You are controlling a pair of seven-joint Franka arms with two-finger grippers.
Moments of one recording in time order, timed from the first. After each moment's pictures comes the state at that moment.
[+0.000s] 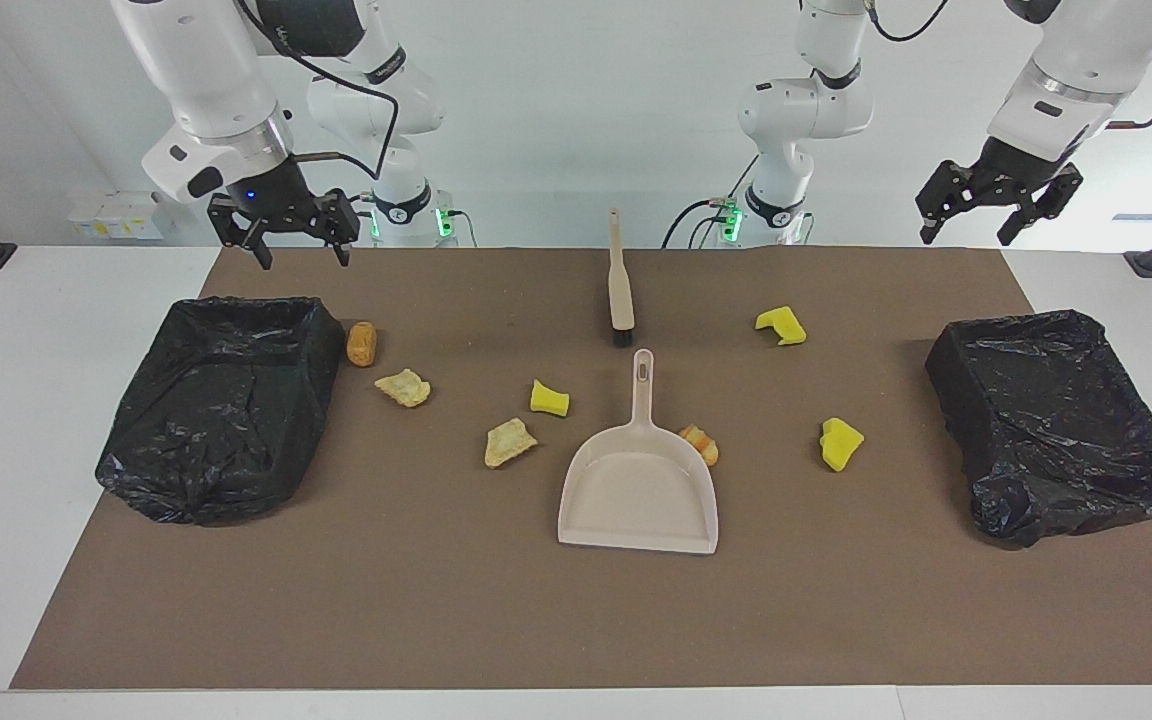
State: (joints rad) left arm -0.01 -0.07 -0.04 -1.56 0.01 1.47 0.06; right arm 0.07 0.10 0.20 -1.63 0.02 1.73 0.29
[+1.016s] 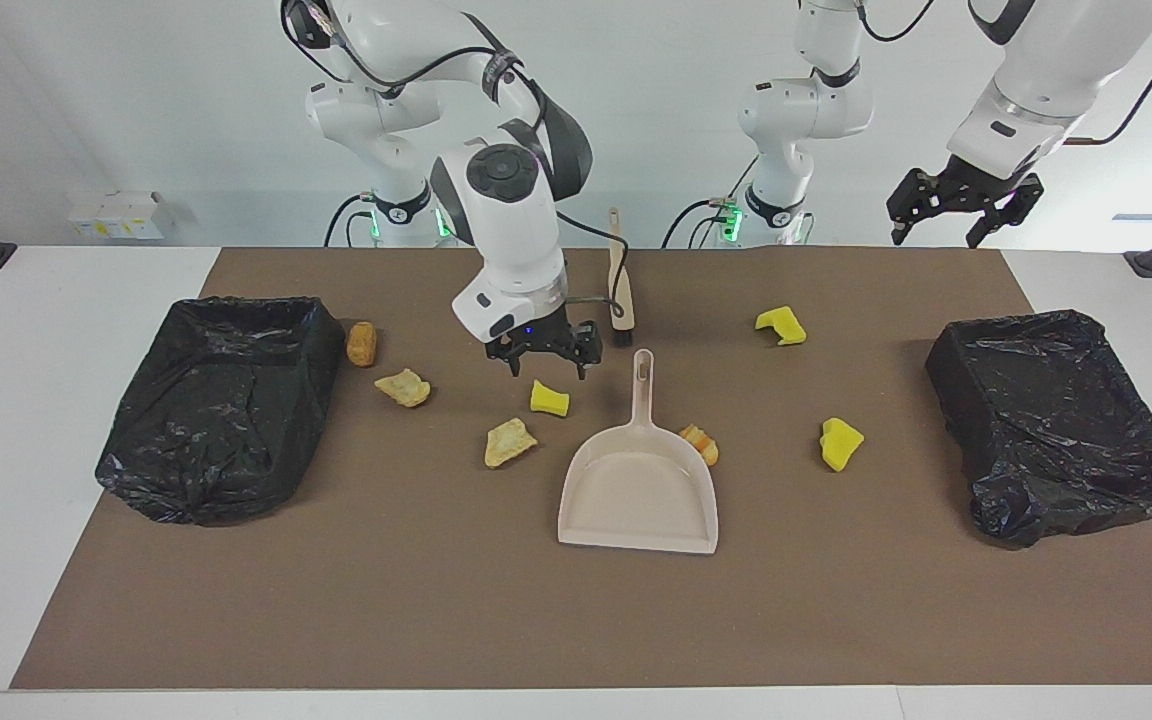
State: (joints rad) left arm -0.07 -0.14 -0.06 -1.78 0.00 1.56 0.06; right arm 0.40 0.43 0.20 -1.56 0.02 2.06 0.73
